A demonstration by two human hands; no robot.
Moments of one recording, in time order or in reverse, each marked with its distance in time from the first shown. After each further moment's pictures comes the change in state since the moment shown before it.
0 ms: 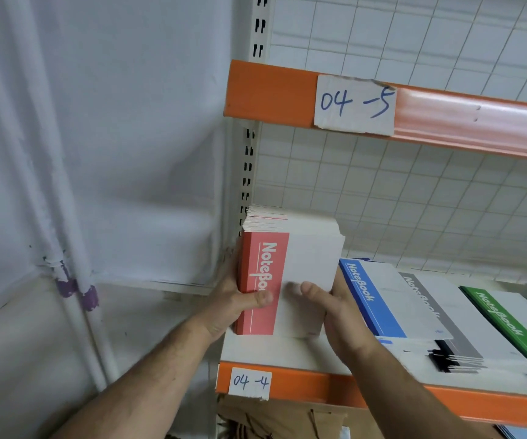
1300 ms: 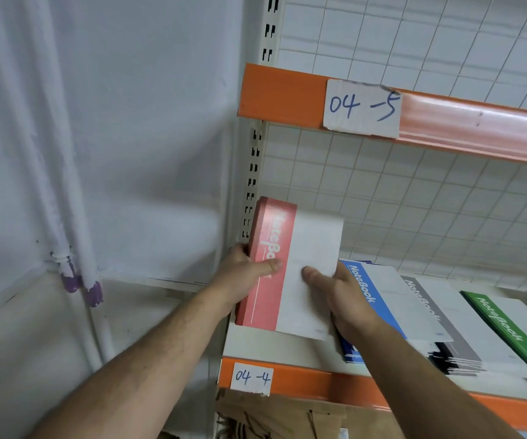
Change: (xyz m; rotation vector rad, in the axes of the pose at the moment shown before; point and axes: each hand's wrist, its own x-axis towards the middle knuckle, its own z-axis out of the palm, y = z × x) left_hand 0.020 0.042 0.006 0.125 0.179 -0.183; right_hand 0.022 -0.022 -0.006 -0.074 0.083 0.221
